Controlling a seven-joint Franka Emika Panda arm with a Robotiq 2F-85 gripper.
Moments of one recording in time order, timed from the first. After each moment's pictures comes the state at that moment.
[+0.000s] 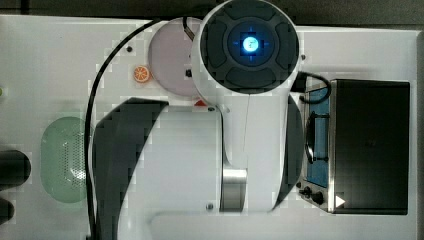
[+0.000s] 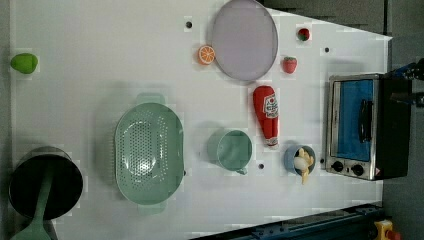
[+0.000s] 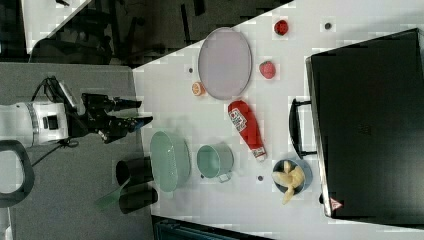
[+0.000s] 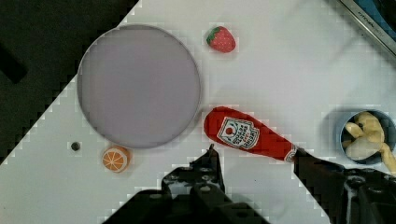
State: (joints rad) arm -0.03 -0.03 0.02 -1.76 0.02 0.19 0.06
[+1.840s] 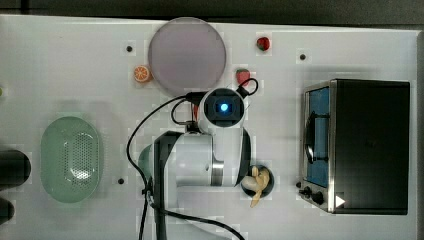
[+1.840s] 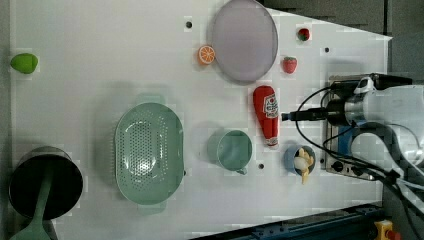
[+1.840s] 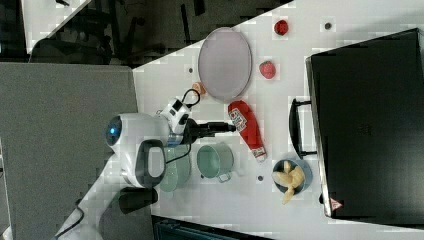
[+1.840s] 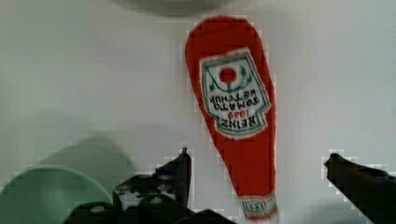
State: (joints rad) arm -0.09 0.18 0.10 -2.29 0.02 0.83 -0.88
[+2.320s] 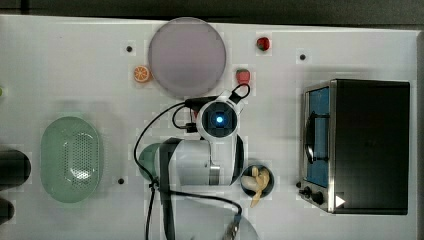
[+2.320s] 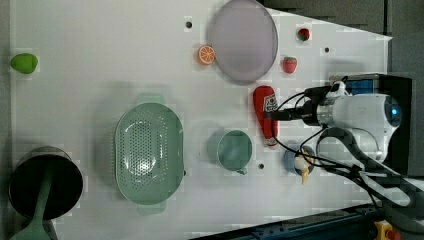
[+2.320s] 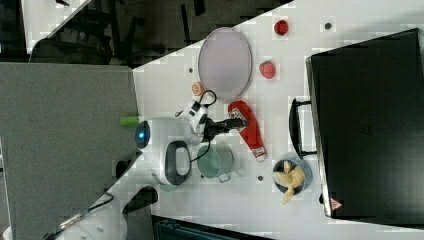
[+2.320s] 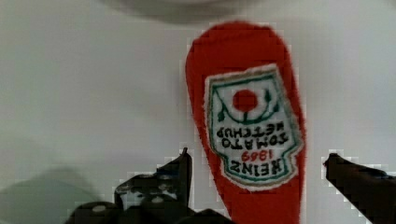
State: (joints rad) arm -0.09 0.35 0.10 -2.34 0.01 1.09 -0.92
